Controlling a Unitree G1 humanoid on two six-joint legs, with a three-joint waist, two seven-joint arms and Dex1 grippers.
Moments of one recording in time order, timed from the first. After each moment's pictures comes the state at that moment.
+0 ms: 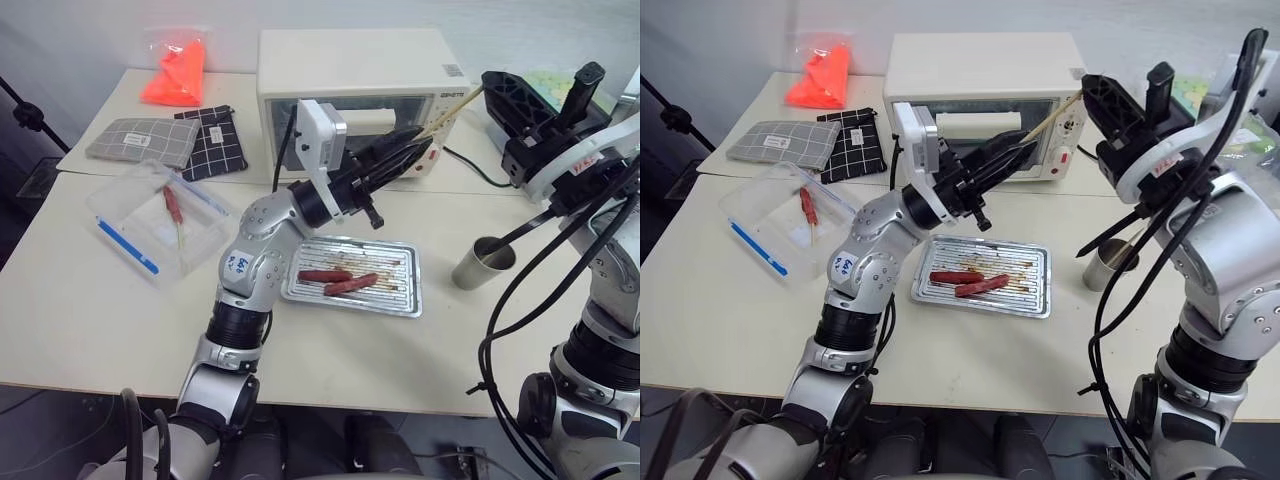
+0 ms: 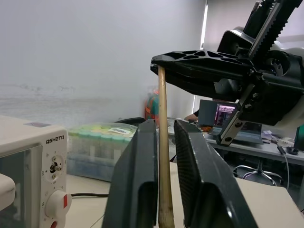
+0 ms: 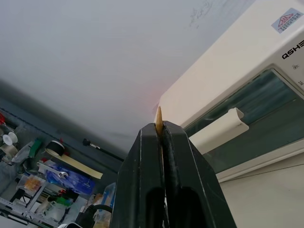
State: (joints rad) left arm -0.82 0.01 -0.06 0.02 -0.47 0.28 -0.63; right arm -0.70 -0.47 -0.39 -0.51 1.96 0.61 -0.80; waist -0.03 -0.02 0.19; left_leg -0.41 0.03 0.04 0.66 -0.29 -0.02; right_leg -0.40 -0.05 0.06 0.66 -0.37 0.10
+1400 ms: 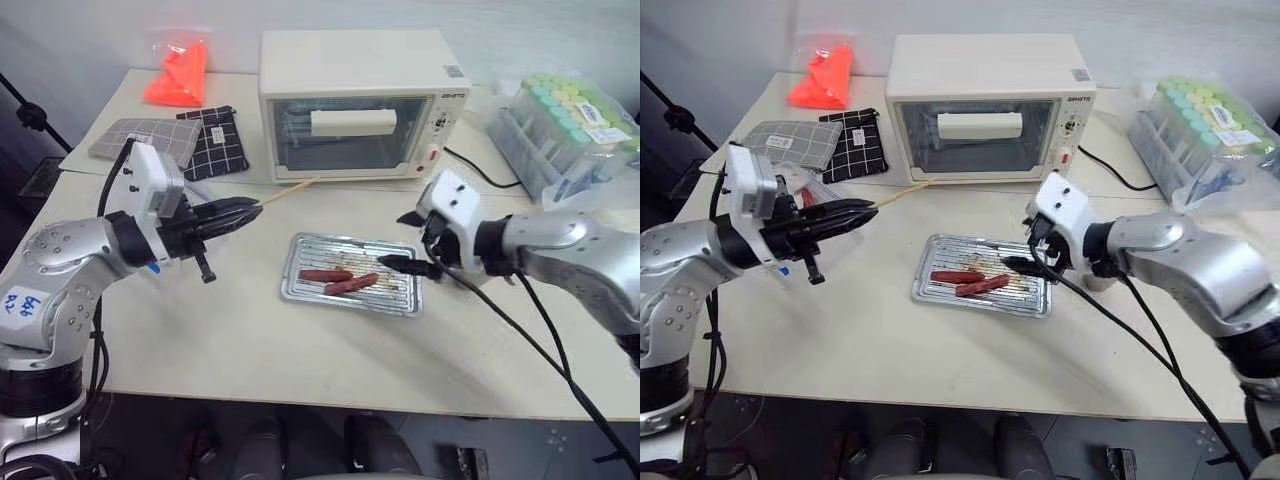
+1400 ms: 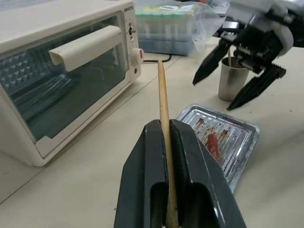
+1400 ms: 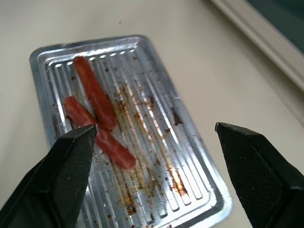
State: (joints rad) left arm -0.43 0.75 0.27 -0.43 -0.66 0.68 -0.78; right arm -0.74 -0.95 0.37 -0.29 0.67 0.81 0.63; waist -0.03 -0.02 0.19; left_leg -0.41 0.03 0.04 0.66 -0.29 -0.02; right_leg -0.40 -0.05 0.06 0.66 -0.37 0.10
